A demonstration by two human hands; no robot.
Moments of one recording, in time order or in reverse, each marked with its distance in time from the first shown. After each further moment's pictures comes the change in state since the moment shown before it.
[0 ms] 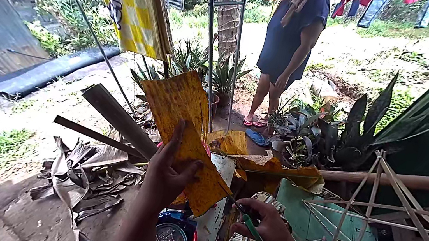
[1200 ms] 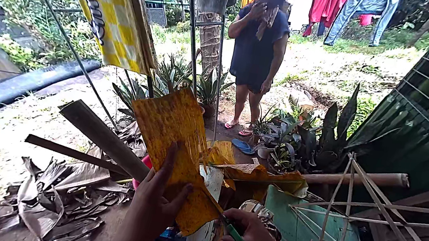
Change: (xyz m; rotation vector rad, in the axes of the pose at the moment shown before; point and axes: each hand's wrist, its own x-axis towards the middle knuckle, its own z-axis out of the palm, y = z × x) left_hand -0.018 0.013 0.003 0.169 -0.025 0.076; right_hand 0.001 -0.019 0.010 0.215 -0.104 0.020
